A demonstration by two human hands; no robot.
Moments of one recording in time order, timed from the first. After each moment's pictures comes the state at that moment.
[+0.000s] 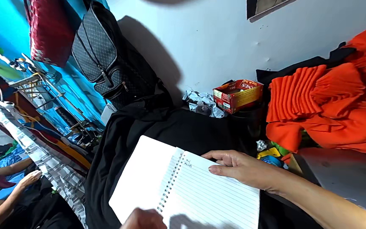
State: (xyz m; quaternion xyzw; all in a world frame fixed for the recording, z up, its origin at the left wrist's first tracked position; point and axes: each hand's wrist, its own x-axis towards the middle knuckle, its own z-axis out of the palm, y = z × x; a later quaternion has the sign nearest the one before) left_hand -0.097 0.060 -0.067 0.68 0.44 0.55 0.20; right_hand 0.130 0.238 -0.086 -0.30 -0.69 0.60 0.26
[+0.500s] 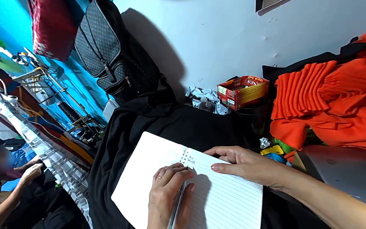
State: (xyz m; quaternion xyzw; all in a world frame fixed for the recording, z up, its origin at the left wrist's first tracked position) left_hand -0.093 0.138 -0.109 0.76 0.48 0.43 -0.09; right_hand 0.130 0.237 -0.088 -0.31 -0.68 0.61 0.27
